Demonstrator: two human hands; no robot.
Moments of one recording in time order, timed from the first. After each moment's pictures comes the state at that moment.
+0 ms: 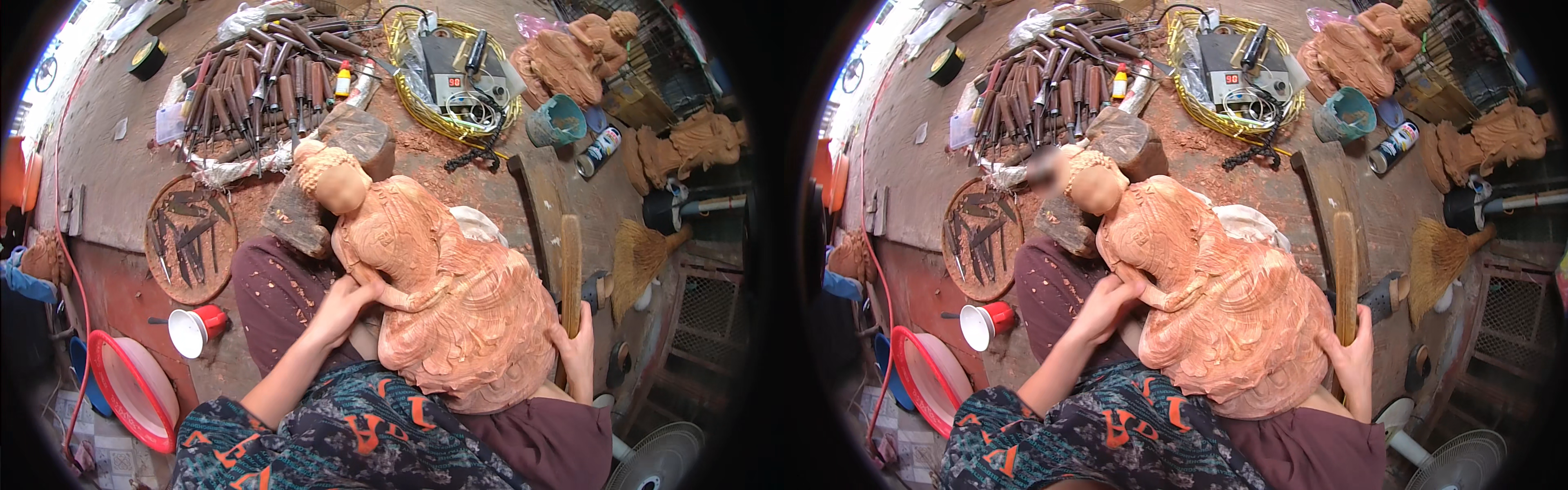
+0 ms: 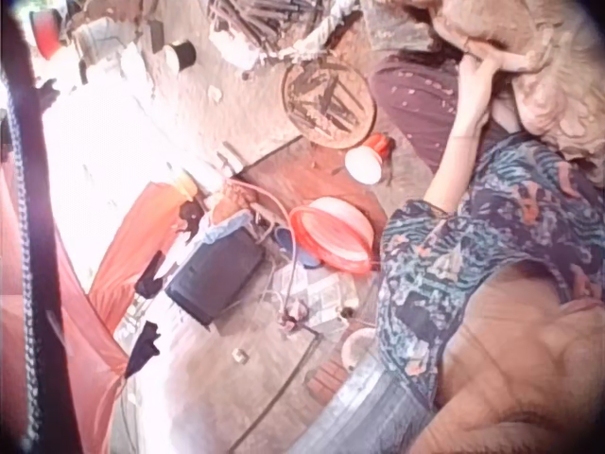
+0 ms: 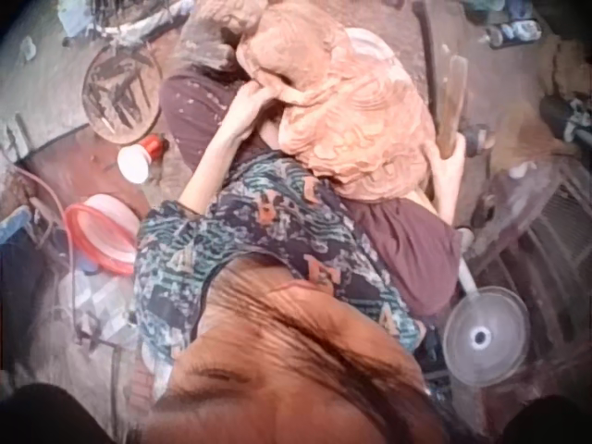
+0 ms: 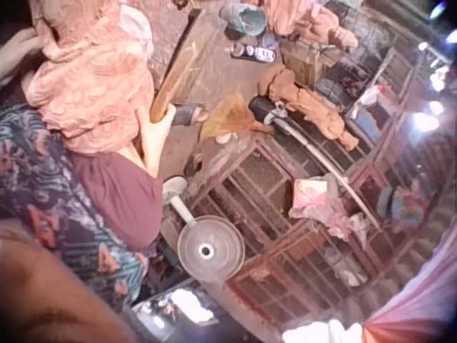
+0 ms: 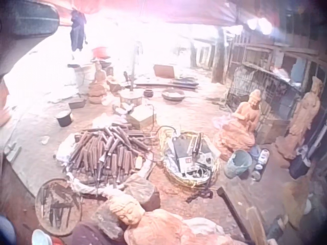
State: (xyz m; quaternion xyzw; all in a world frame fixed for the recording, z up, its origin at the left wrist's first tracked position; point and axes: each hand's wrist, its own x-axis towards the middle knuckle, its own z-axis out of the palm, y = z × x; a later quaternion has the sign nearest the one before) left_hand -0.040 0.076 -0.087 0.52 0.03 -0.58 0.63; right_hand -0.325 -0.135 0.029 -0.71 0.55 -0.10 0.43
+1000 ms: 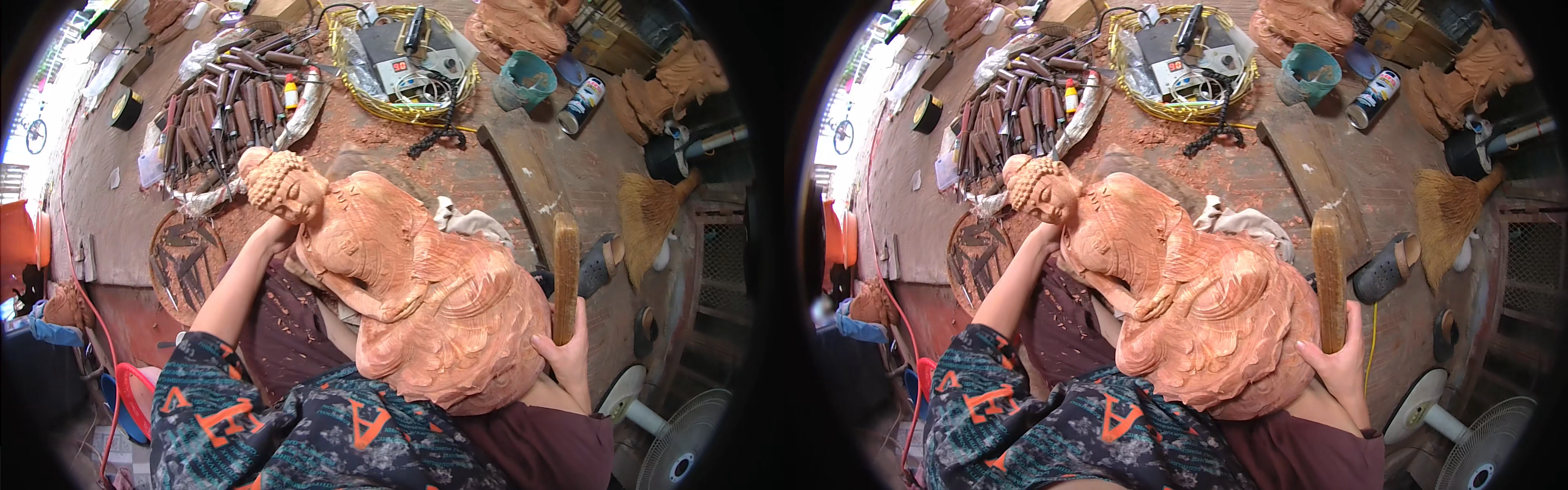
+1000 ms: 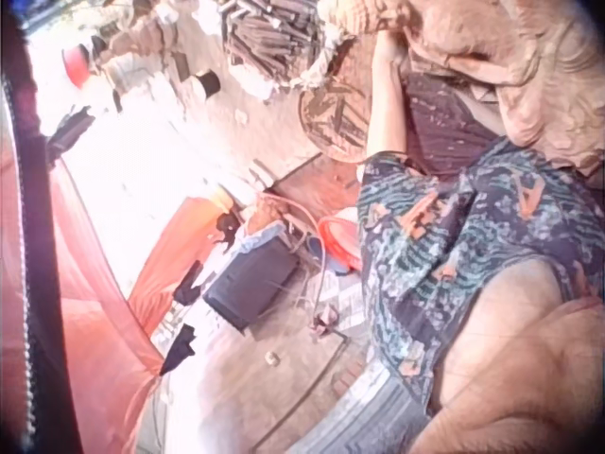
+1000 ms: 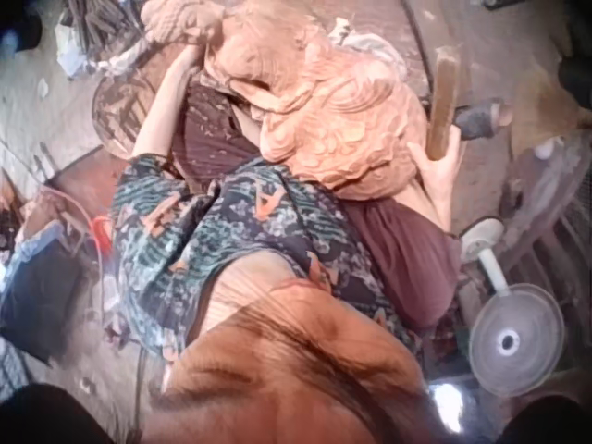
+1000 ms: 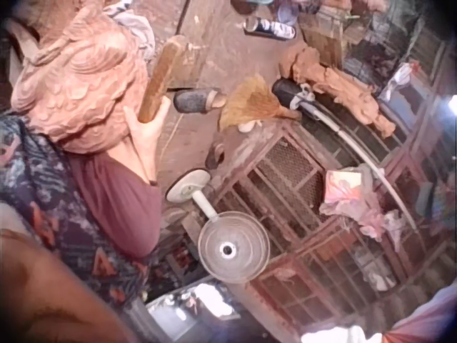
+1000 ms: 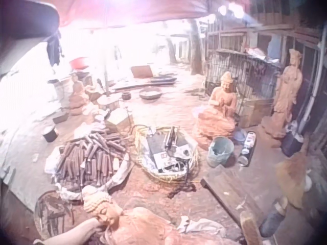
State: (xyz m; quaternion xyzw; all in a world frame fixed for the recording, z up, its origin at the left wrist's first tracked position) left_hand 0.098 0.022 -0.140 0.64 -0.04 -0.61 0.47; right_hand -0.362 -0.120 0.005 -0.65 0.51 -0.16 0.54
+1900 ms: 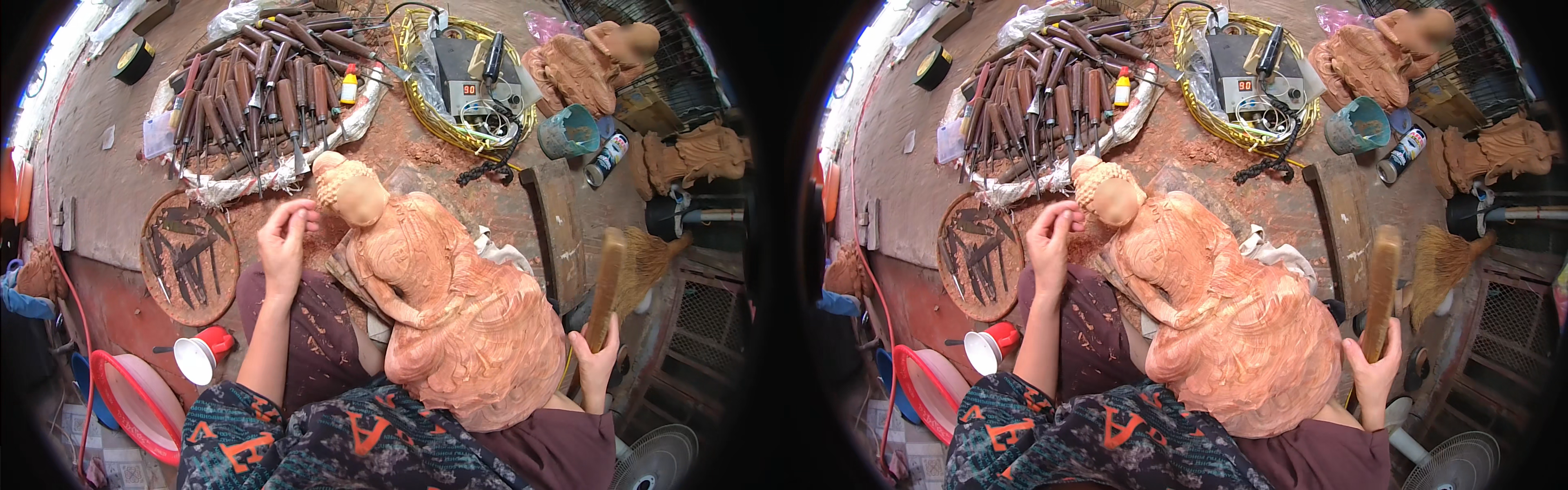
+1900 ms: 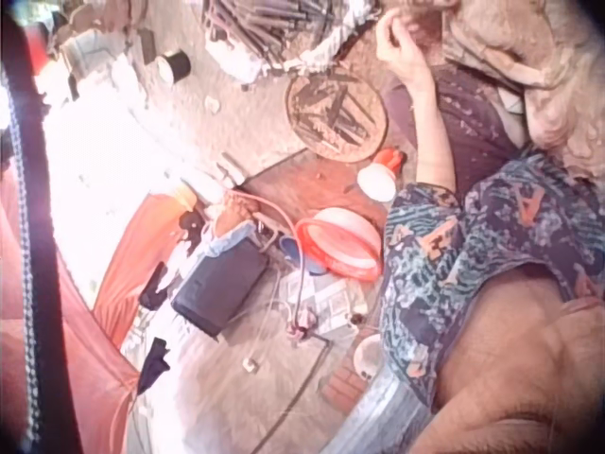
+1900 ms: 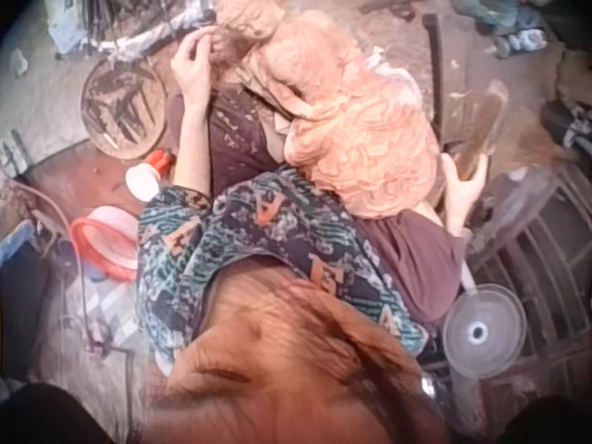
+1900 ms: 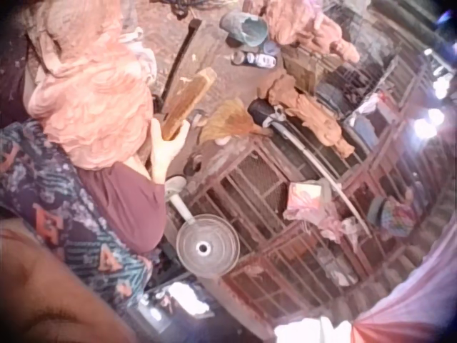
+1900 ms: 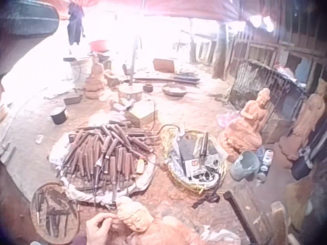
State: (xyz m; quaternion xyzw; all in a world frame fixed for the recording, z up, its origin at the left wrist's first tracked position) left_hand 0.086 0.059 -0.104 0.70 -0.18 -0.19 0.66; right_hand -0.300 -0.146 0.045 -0.74 0.56 -0.14 0.36
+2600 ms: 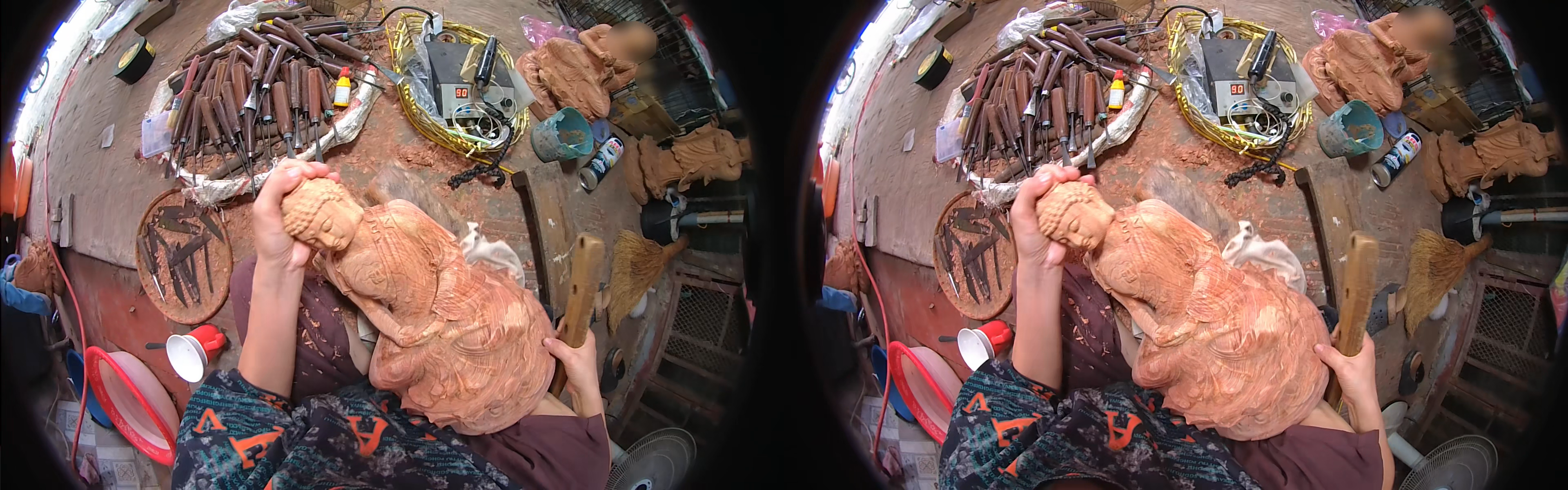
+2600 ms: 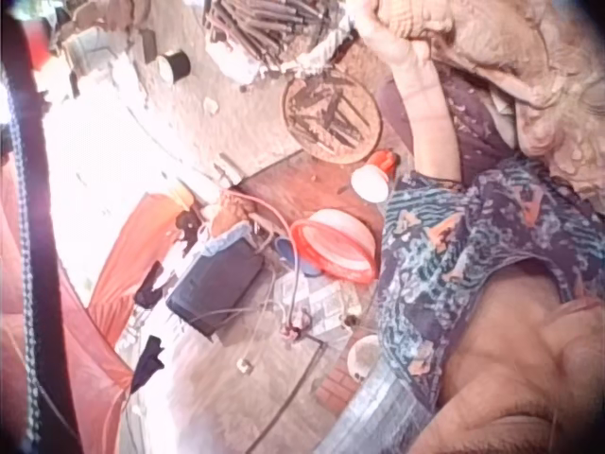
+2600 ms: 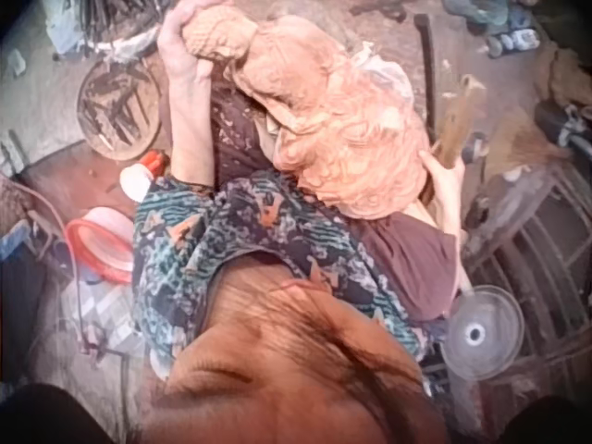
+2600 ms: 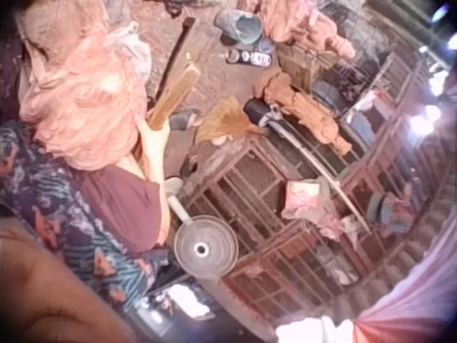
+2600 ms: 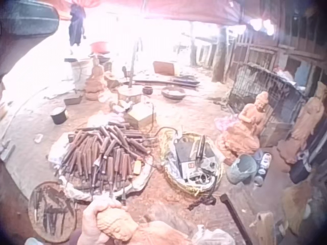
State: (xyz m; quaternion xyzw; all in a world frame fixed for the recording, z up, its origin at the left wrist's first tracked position) left_hand 0.096 0.009 -0.053 0.37 -0.05 -0.36 0.85; right_hand -0.295 -0.149 0.039 -0.57 0.61 -0.06 0.54
